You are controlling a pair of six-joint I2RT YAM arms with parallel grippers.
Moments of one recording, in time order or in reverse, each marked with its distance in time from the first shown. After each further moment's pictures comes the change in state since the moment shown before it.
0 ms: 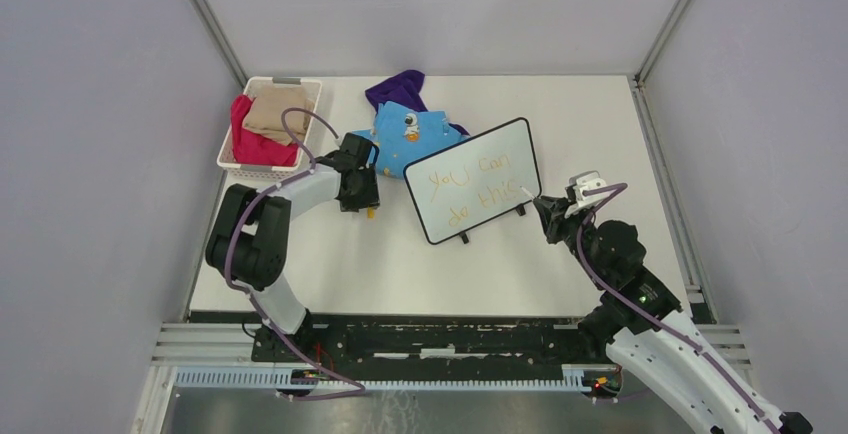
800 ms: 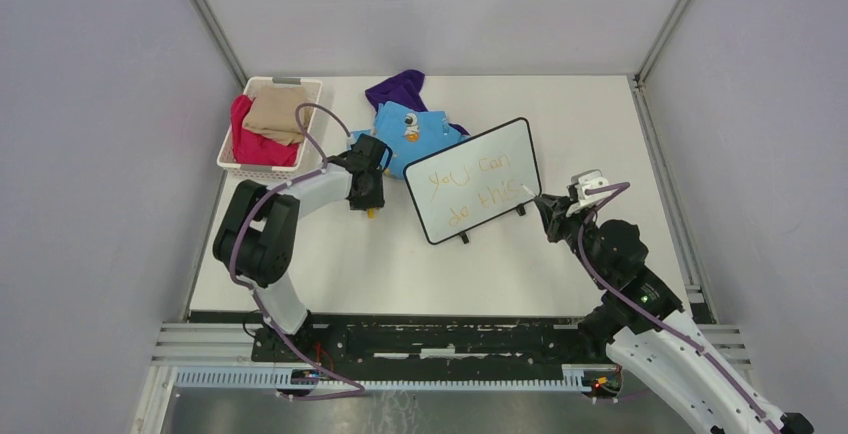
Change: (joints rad) left arm -0.061 0.042 0.031 -0.003 -0.068 0.000; right arm 0.000 0.007 0.013 -0.002 0.002 0.001
